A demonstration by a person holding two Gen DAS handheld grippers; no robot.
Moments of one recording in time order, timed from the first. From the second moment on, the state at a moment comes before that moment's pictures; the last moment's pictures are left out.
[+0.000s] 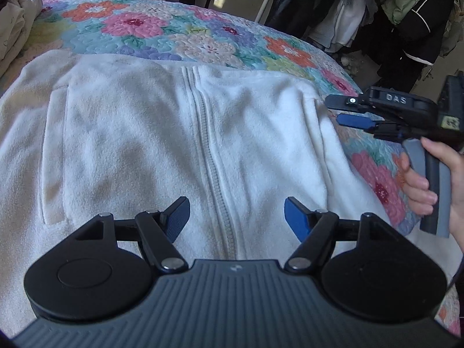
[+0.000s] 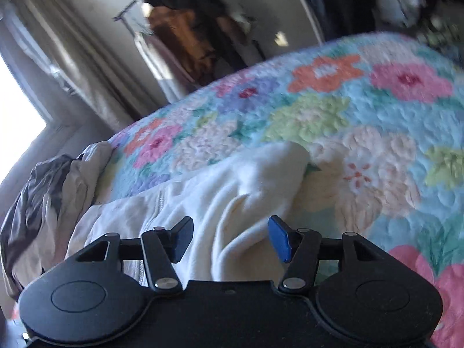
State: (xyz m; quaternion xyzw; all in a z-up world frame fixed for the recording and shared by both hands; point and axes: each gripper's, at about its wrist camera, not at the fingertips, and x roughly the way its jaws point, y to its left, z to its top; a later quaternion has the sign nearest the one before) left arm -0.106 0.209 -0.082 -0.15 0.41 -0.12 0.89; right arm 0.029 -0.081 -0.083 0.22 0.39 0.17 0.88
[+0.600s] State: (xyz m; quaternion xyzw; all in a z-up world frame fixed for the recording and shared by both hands) left arm -0.098 0.241 -0.089 -0.14 0.41 -0.06 0.90; right arm -0.027 0.076 -0.072 -0.19 0.31 0.32 0.88
